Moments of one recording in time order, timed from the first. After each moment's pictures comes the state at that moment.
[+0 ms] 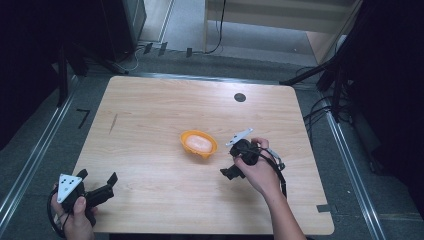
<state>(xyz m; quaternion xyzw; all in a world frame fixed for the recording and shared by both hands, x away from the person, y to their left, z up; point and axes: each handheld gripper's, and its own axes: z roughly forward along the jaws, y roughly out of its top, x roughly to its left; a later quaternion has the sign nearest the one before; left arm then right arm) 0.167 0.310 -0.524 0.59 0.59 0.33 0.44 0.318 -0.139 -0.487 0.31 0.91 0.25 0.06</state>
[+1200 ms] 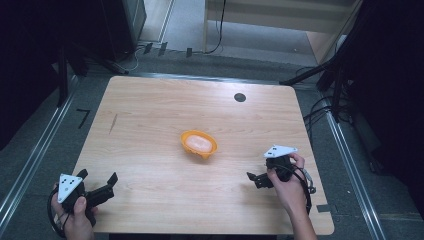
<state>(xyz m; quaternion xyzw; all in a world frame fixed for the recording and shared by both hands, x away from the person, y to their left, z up) 0.167 0.309 -0.524 0.59 0.59 0.33 0.44 0.282 -0.234 -0.507 0.38 0.85 0.34 0.13</state>
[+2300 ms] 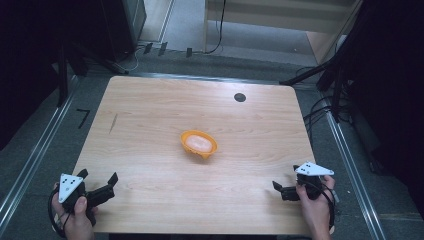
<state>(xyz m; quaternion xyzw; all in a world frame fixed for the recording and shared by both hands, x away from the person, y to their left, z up) 0.167 0.308 -0.524 0.60 0.59 0.33 0.44 0.244 -0.312 -0.534 0.43 0.80 0.38 0.17</state>
